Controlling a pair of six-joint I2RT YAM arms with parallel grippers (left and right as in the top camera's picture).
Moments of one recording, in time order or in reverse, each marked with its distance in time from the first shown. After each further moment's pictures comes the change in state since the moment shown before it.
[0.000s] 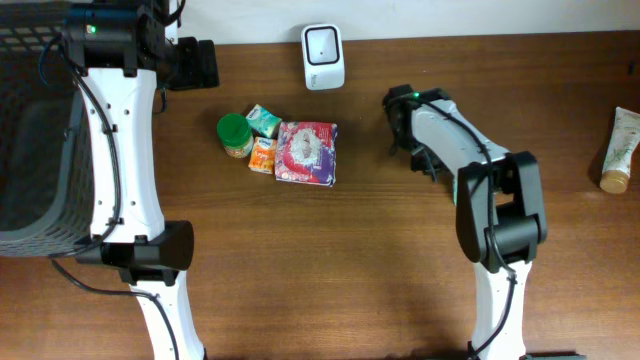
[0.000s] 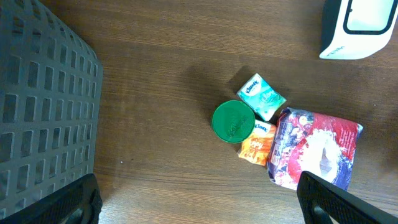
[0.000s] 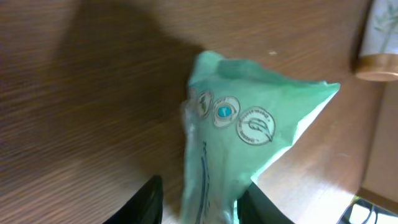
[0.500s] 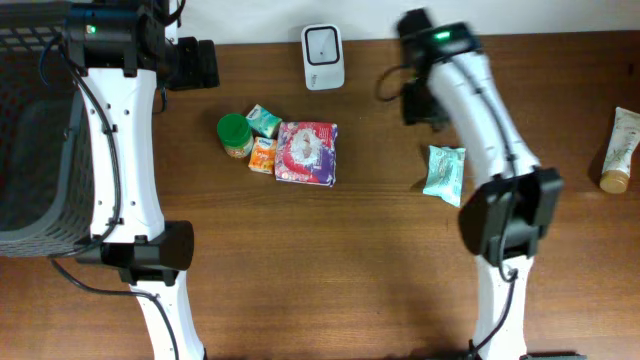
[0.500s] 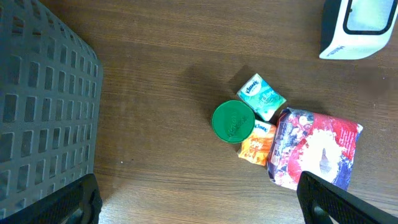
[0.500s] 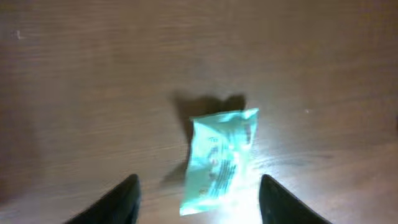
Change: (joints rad) left arm 0.000 0.000 0.000 0.000 0.000 0.000; right arm -0.060 0.035 0.587 -0.300 -0.417 -0.243
